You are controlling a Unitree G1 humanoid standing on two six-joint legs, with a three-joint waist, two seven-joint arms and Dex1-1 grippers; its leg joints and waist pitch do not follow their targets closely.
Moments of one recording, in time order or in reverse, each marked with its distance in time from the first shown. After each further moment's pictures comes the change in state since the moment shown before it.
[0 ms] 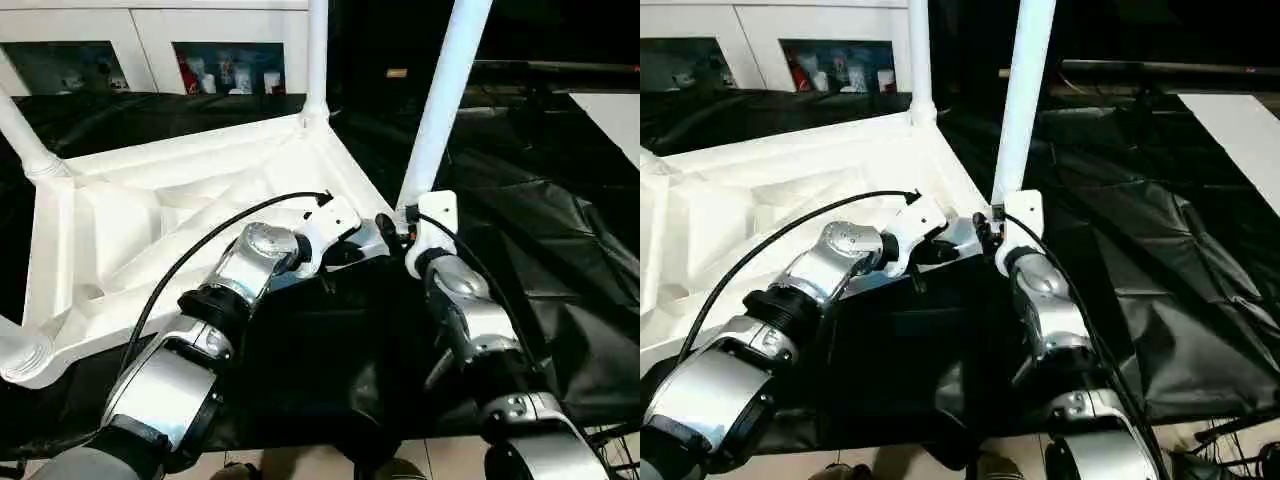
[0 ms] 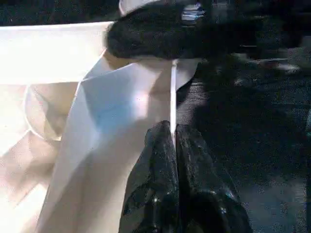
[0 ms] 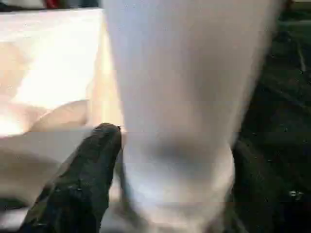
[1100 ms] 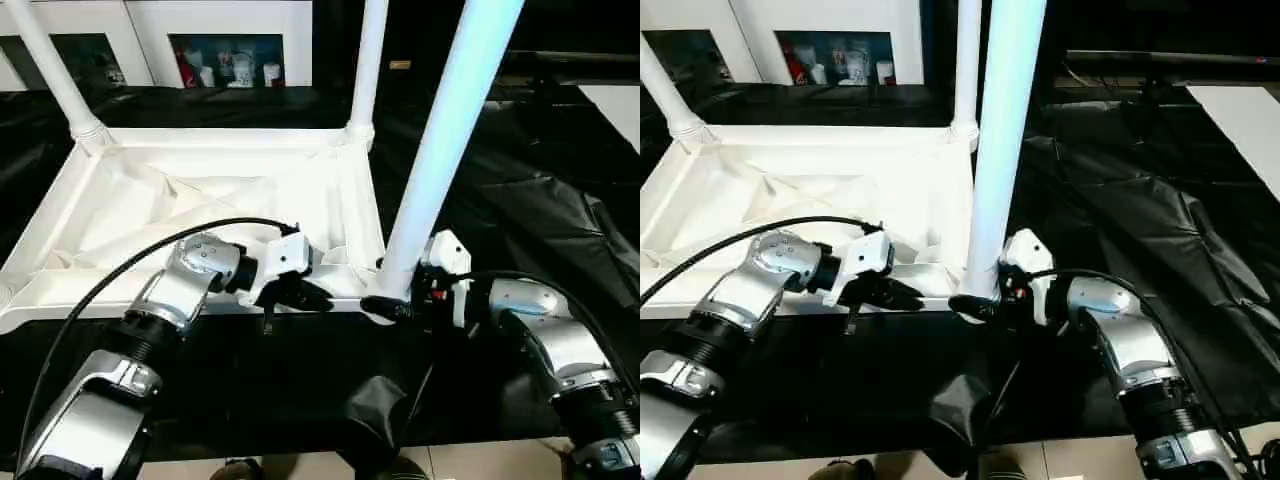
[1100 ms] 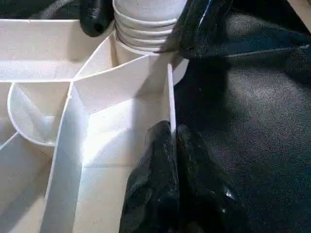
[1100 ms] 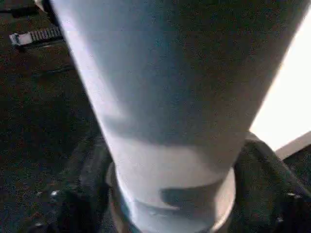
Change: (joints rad) left arm 0.201 0.237 -0.045 -0.312 -0.097 -0.116 -0.529; right arm 0.132 -0.383 0.201 -0.259 0.117 0.072 0.827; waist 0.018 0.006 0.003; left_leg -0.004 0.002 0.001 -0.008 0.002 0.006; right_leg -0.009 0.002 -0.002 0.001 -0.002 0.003
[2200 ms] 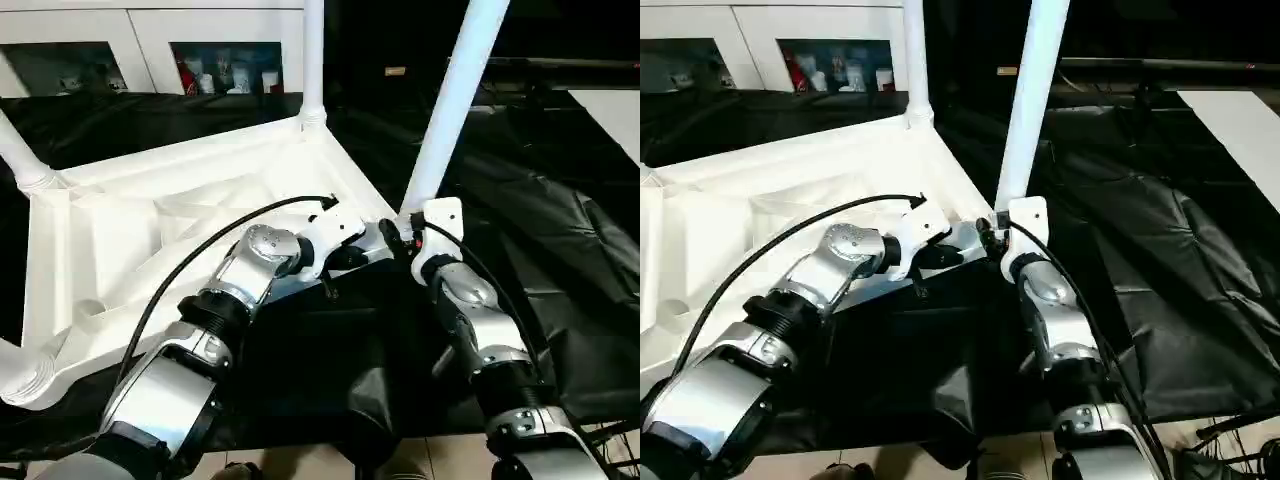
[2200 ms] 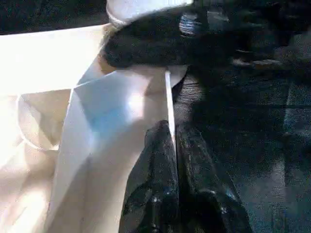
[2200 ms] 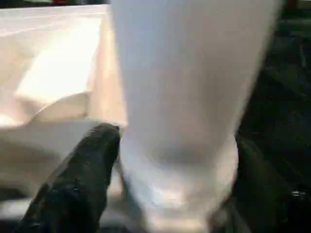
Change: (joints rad) left arm -0.164 -0.219 0.039 0.237 0.105 0.122 0.474; right arm -0.083 0.356 -0.185 0.193 -0.130 -0.058 -0.783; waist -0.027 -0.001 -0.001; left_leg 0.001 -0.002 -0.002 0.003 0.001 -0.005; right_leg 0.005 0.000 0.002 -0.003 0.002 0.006
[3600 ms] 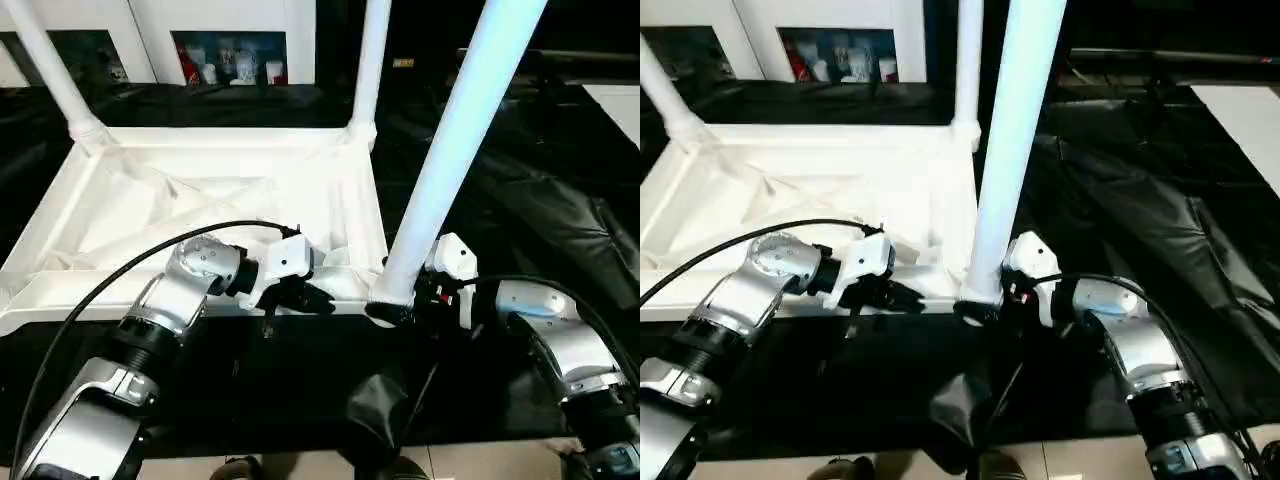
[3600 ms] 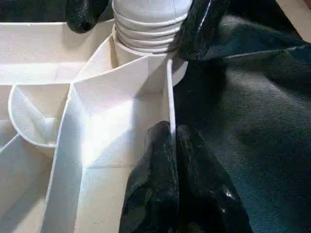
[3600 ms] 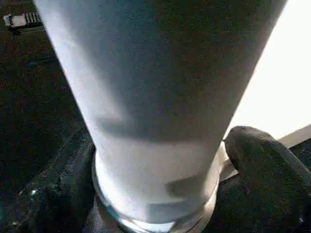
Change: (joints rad) left arm 0.198 0.218 -0.031 -0.308 -0.113 -0.107 -0.477; right arm 0.089 -0.394 0.197 -0.202 0.112 0.022 0.796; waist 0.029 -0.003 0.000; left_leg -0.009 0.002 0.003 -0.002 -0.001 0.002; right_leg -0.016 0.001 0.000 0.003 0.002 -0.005
